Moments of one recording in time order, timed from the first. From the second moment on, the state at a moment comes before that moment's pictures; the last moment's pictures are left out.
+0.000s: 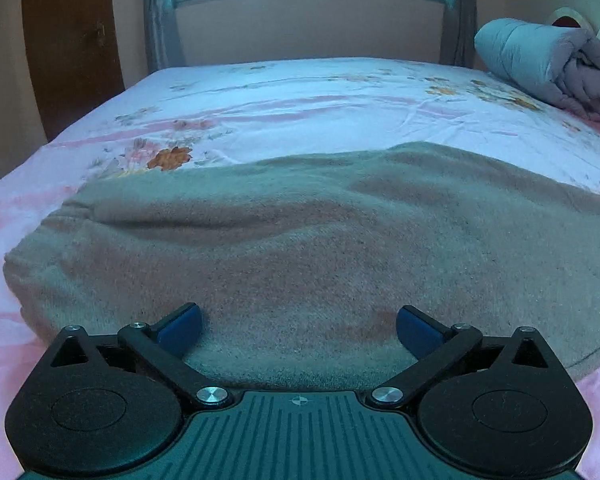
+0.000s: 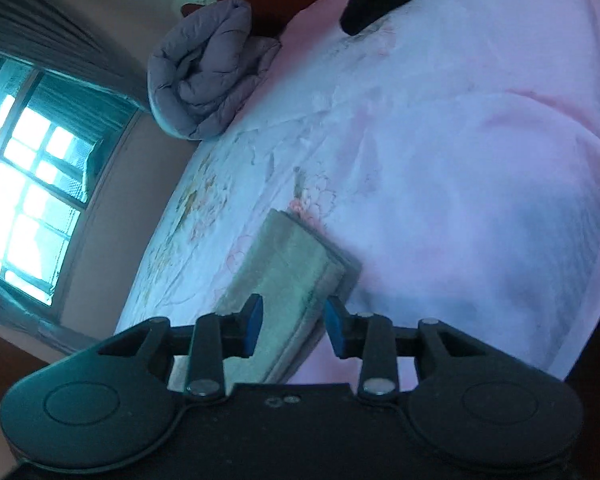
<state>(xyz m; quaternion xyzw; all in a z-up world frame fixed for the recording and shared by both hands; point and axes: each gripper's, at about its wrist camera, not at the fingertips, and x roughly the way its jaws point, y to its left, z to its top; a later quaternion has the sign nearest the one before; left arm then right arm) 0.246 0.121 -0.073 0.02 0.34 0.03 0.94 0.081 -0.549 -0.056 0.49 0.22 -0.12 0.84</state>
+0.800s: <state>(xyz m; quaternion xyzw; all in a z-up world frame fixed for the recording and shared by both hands) 0.239 0.112 -0.066 0.02 0.33 0.03 0.94 0.063 -0.562 -0.078 0.55 0.19 -0.13 0.80</state>
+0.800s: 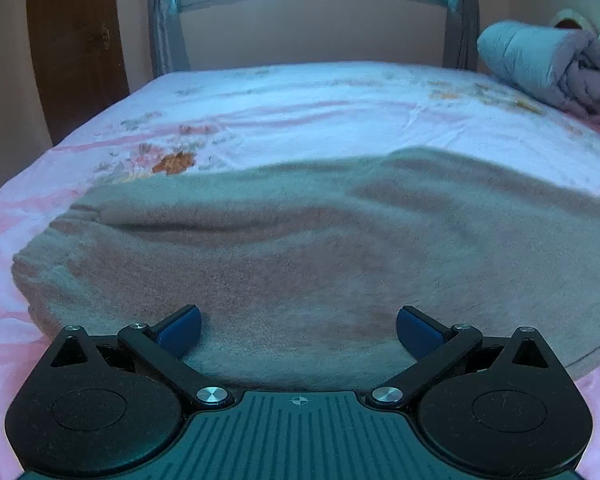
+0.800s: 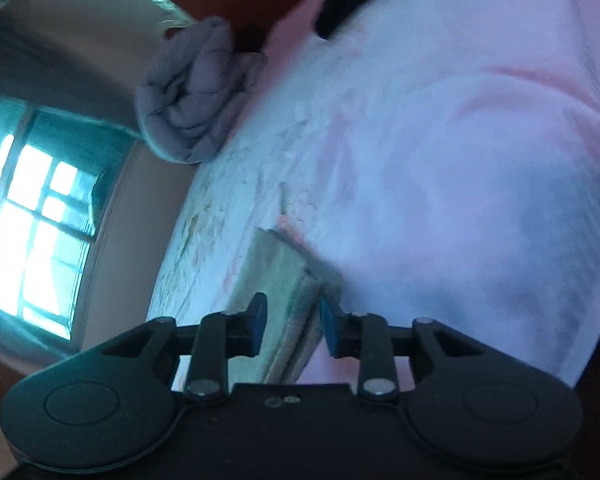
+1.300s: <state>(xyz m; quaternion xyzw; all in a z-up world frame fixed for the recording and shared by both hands) 0.219 0.034 -0.037 -0.01 0.29 -0.04 0.96 0.082 -0.554 -0.098 0.54 0.21 -0.11 0.81</state>
